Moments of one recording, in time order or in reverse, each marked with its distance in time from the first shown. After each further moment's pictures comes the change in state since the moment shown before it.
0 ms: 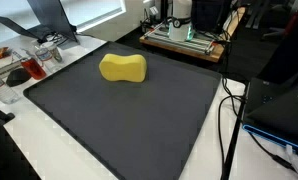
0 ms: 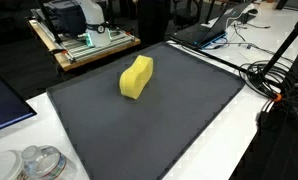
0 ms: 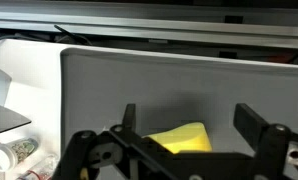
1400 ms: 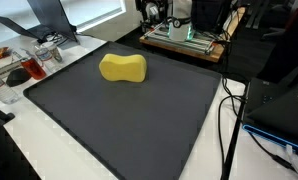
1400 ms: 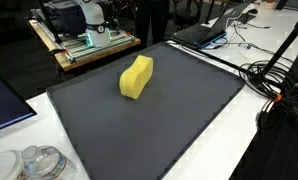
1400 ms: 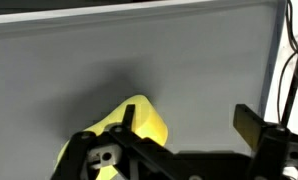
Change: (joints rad) arm 0.043 -0.014 -0.215 -0.374 0.415 0.606 -0.132
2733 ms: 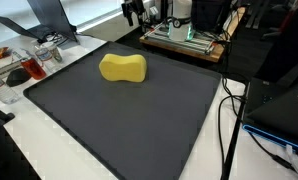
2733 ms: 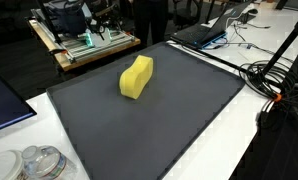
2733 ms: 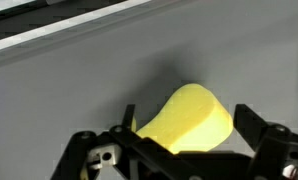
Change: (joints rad) arm -0.129 0.164 -0.155 0.033 0.011 0.084 -0.111
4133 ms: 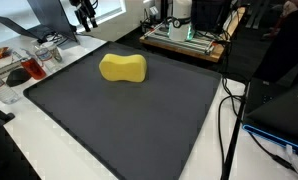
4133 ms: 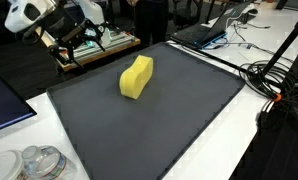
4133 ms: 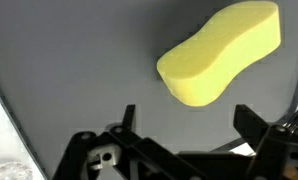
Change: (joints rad) arm -0.171 0.657 -0.058 0.741 0.296 -0.304 -0.555
